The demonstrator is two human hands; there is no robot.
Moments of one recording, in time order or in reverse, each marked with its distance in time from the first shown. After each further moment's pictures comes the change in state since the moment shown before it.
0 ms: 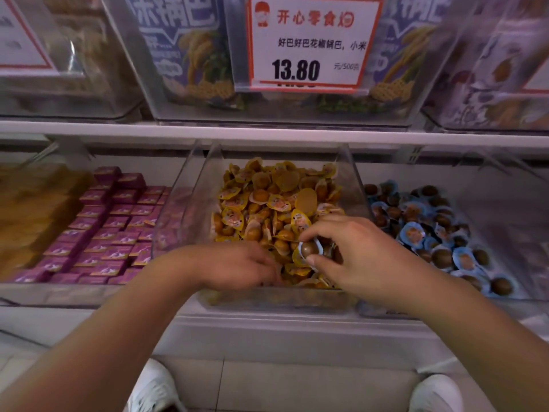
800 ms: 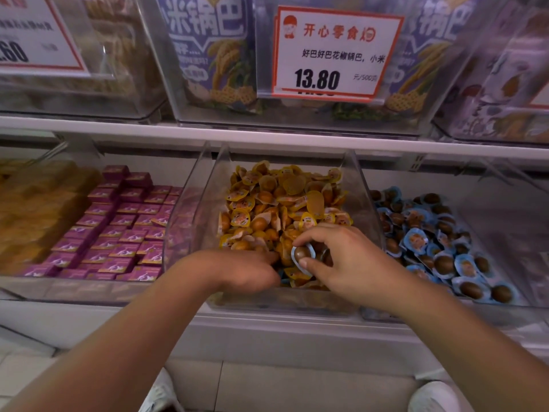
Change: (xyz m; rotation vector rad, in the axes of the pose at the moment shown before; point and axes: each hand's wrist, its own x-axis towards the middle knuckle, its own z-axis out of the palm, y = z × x) left_hand 0.014 -0.003 0.006 0.162 -0.035 -0.302; right_hand 0.011 0.000 0.023 0.089 -0.018 0.060
